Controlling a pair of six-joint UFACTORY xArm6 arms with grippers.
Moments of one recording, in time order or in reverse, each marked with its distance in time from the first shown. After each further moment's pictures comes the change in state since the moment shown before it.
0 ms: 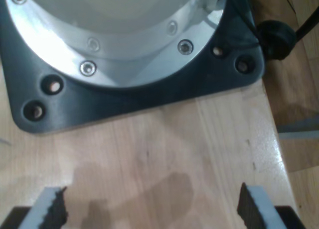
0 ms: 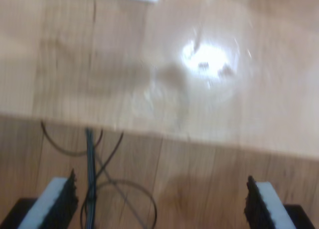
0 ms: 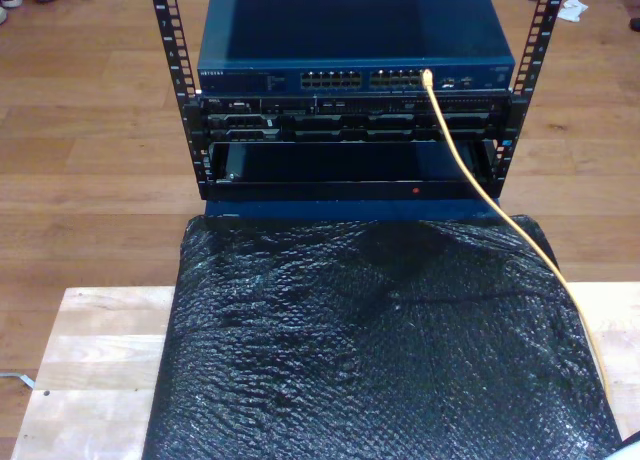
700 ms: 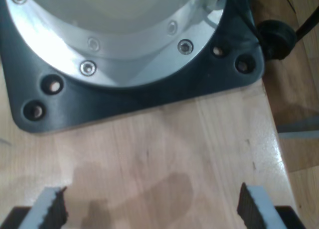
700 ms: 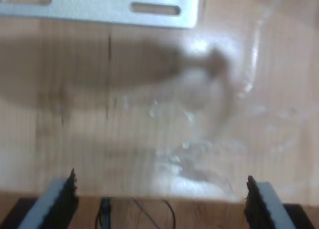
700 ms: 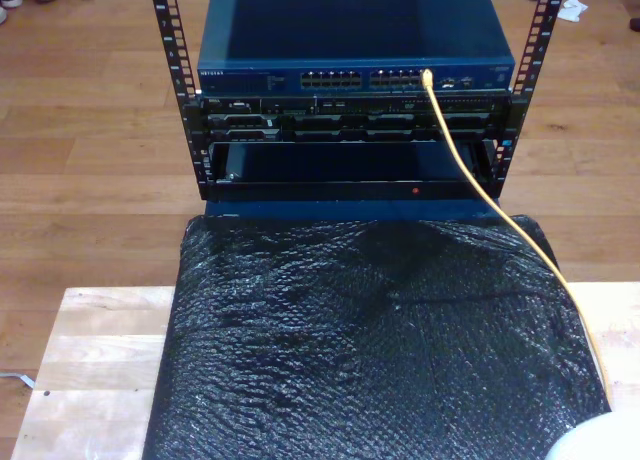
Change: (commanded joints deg) left arm 0.0 0.0 0.0 0.0 0.0 0.0; right arm -5.3 -2.5 15.1 0.4 -17.0 -2.3
